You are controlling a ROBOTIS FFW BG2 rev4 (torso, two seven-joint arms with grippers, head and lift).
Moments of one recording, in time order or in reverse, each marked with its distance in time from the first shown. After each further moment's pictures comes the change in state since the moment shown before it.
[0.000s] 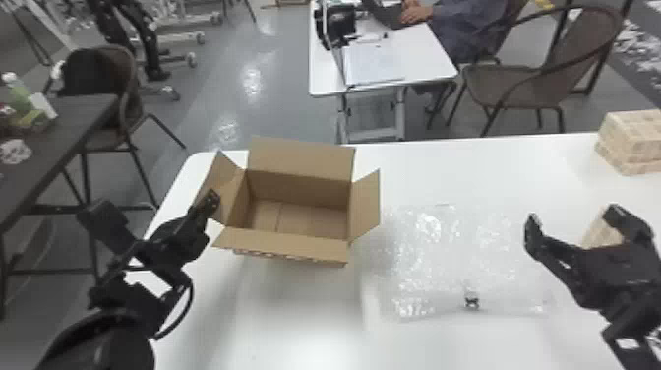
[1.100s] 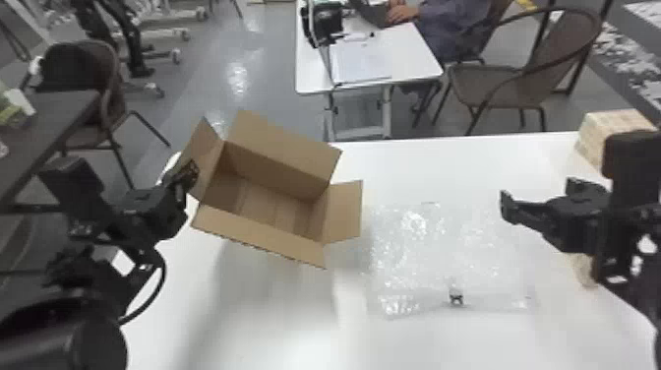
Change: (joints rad) left arm 0.018 -0.018 -0.027 -0.239 -0.251 0.083 -0.001; right arm -0.288 -0.065 0.018 -0.122 0.091 0.782 0.115
